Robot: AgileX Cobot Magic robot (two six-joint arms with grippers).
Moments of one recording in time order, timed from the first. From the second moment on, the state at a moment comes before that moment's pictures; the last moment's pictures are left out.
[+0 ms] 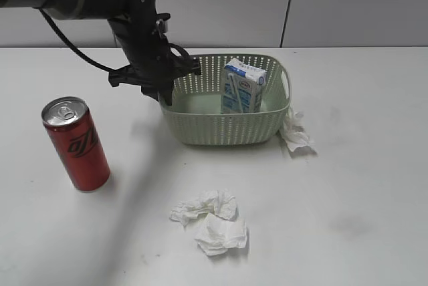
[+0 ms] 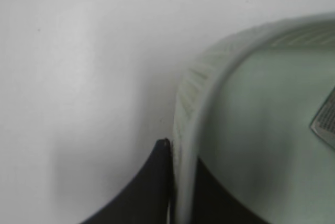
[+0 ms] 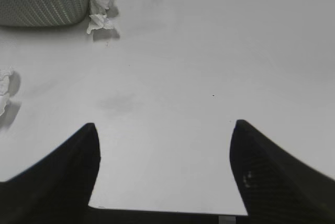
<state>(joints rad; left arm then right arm) -0.50 2.25 -1.76 -0.13 0.87 -0.46 0.03 0.10 -0.50 0.11 1.06 -0.05</state>
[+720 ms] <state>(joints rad) -0.47 2.06 -1.77 -0.14 0.85 -0.41 0.03 0.10 -0.50 0.11 1.05 -0.05</state>
